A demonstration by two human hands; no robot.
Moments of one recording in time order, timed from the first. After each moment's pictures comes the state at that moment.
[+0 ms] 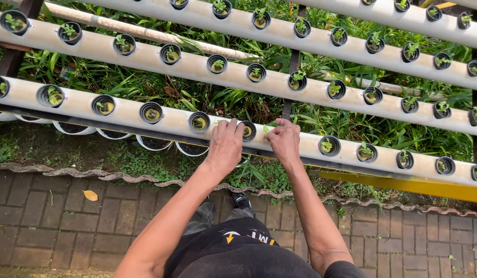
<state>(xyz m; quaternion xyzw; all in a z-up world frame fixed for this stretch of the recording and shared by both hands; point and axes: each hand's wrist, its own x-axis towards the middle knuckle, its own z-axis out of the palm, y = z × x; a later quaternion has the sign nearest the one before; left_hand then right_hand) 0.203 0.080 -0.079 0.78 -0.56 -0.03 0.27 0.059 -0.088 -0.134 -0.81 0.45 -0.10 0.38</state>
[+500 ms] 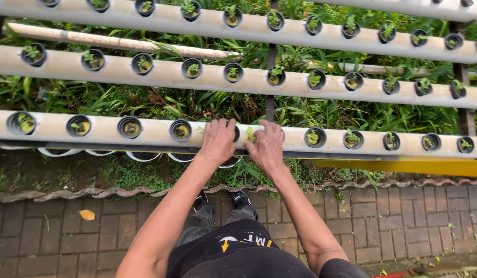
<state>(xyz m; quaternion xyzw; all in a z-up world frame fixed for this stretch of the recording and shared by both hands) 0.211 0.035 -0.104 0.76 -0.61 -0.10 0.18 0.047 -0.053 -0.113 -0.90 0.35 -0.17 0.19</state>
